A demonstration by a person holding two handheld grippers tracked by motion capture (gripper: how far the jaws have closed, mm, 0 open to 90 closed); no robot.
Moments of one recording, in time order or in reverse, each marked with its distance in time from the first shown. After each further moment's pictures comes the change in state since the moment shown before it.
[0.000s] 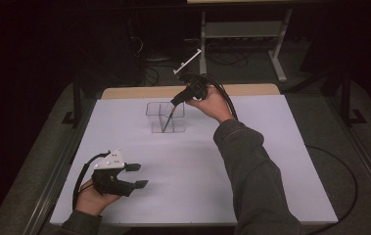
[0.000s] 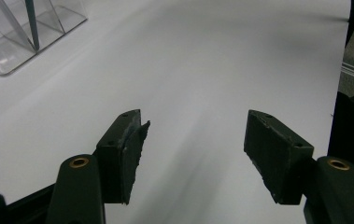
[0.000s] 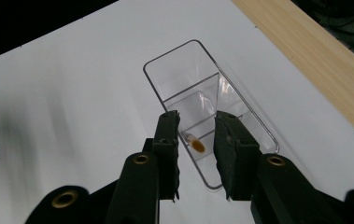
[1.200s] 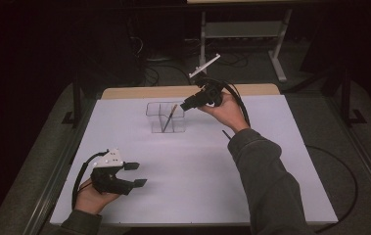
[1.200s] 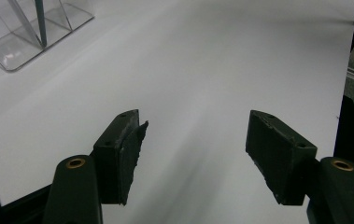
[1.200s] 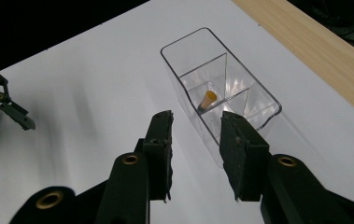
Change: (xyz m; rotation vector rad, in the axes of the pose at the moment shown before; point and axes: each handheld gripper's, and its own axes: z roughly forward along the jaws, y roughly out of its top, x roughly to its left) left arm 0.006 -0.002 -0.001 -0.008 0.013 -0.014; right arm 0.004 -0.037 -0.031 -0.069 0.033 0.017
